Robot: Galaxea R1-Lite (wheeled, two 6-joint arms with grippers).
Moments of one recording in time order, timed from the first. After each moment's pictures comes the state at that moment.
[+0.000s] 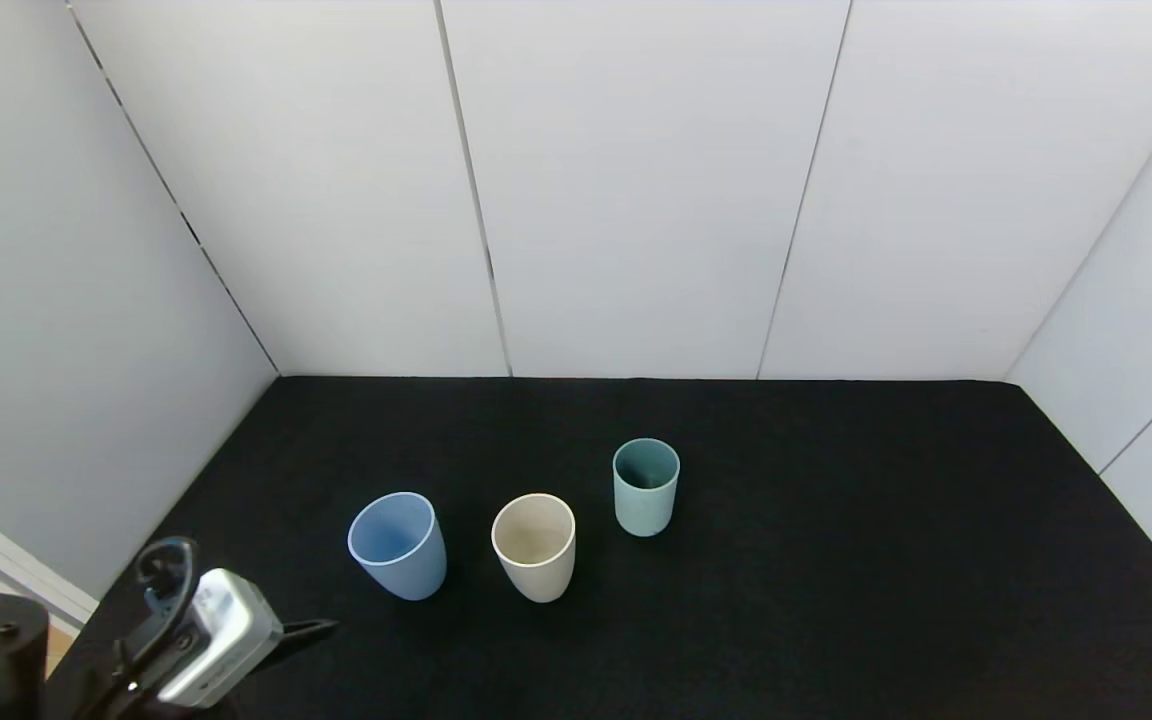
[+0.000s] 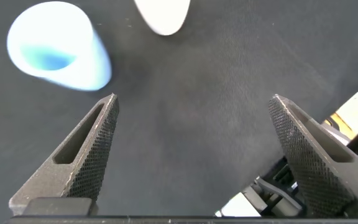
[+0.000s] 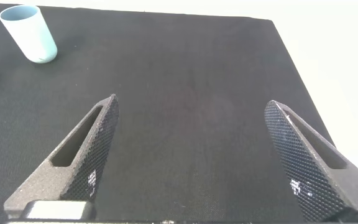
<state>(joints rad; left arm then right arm) -0.44 1.24 -0.22 -0.47 -0.15 0.23 0.01 0.00 0.00 0.00 0.00 0.00</state>
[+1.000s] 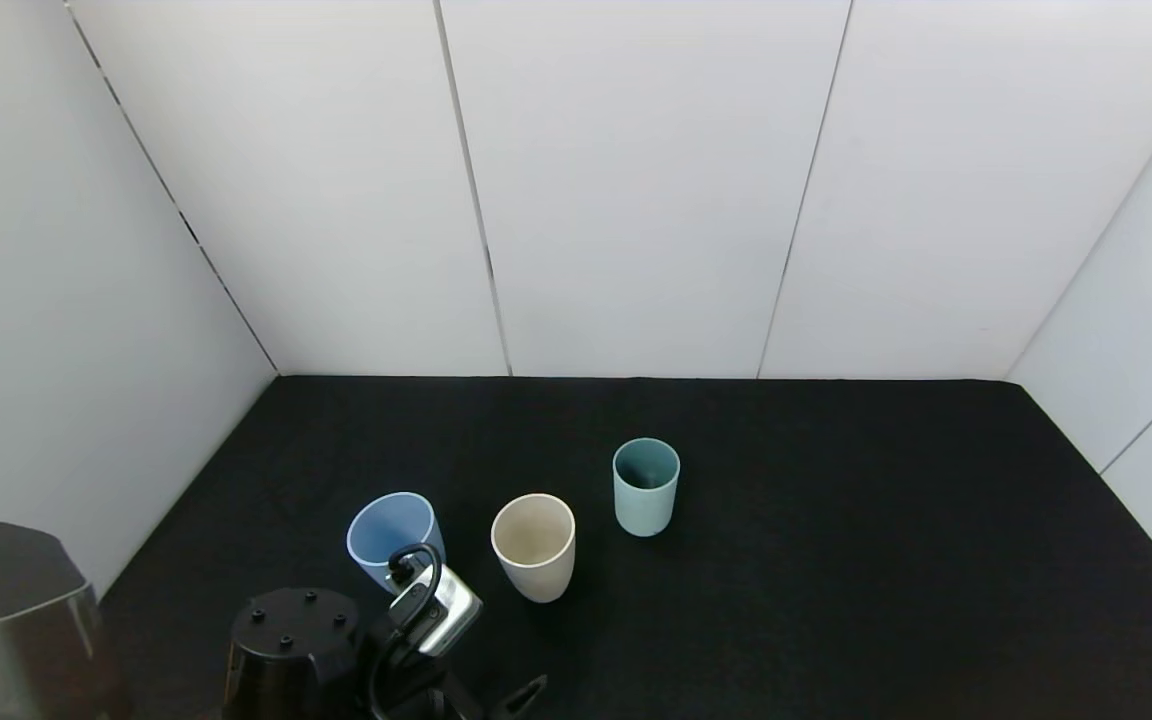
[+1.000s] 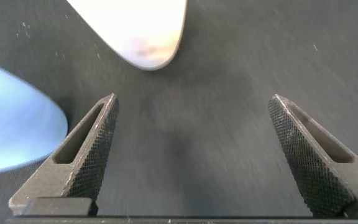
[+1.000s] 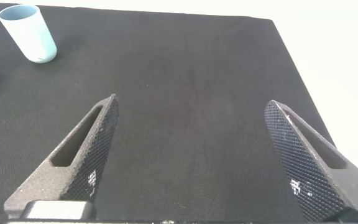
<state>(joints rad) -0.57 1.98 -0.12 -1.38 -0.05 0.19 0.01 0.00 0.00 0.00 0.00 0.00</state>
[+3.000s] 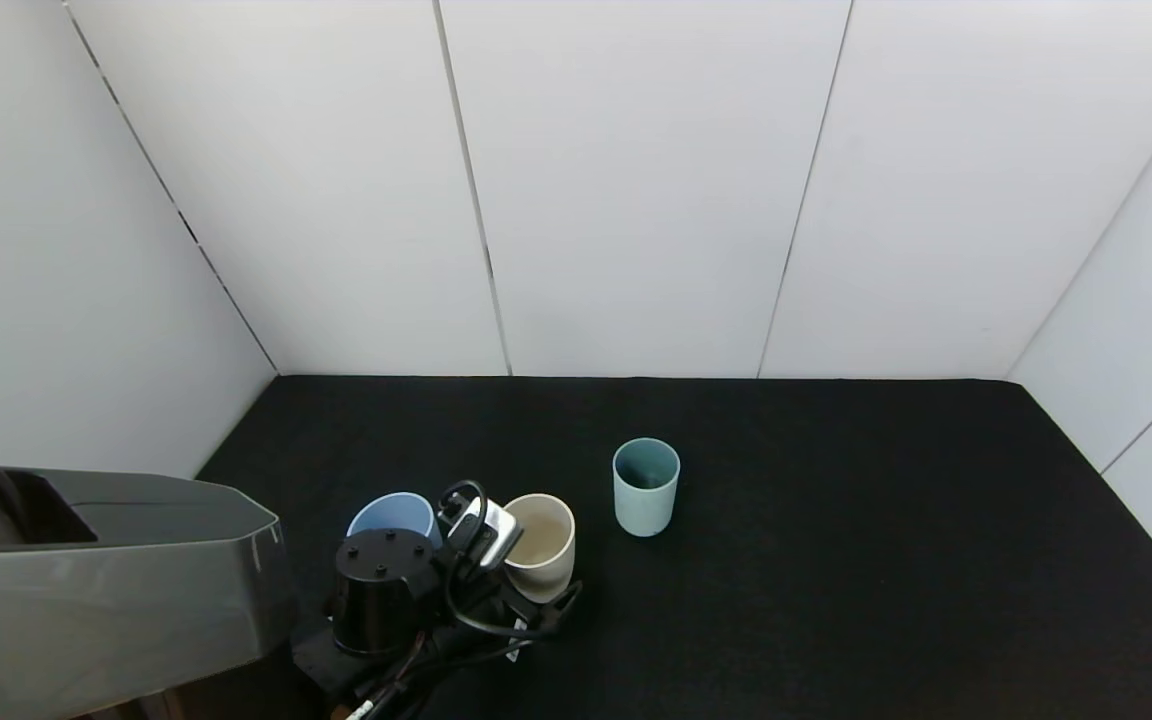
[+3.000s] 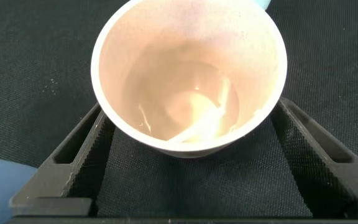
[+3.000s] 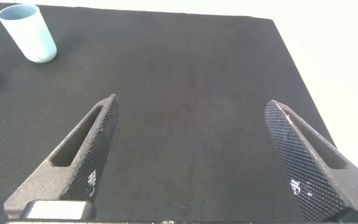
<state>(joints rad) -0.53 2.17 -0.37 -1.46 0.00 0.15 0.01 0.00 0.00 0.00 0.00 0.00</state>
